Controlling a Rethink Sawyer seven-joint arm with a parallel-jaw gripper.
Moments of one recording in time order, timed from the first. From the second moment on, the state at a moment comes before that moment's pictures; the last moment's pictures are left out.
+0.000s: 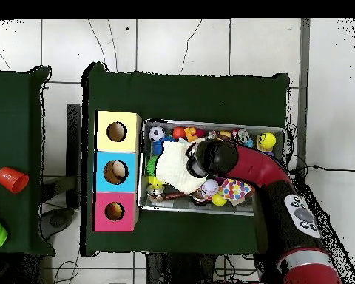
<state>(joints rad) -0.49 -0.53 0.16 1.59 -0.12 0.63 2.16</state>
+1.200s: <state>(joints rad) -0.66 -0.47 0.26 1.53 -0.29 0.75 2.16</state>
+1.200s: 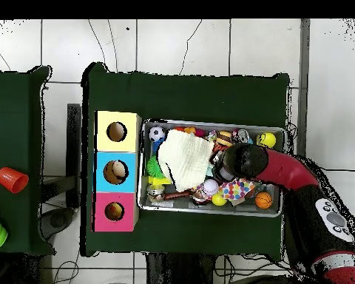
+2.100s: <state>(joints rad) -0.65 -0.49 0.29 1.49 -0.33 0.83 2.16</state>
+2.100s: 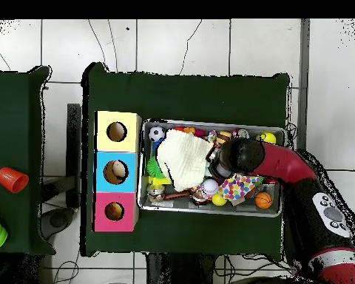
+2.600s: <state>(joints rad) -0.60 -0.54 0.29 1.31 -0.44 1.11 2.12</state>
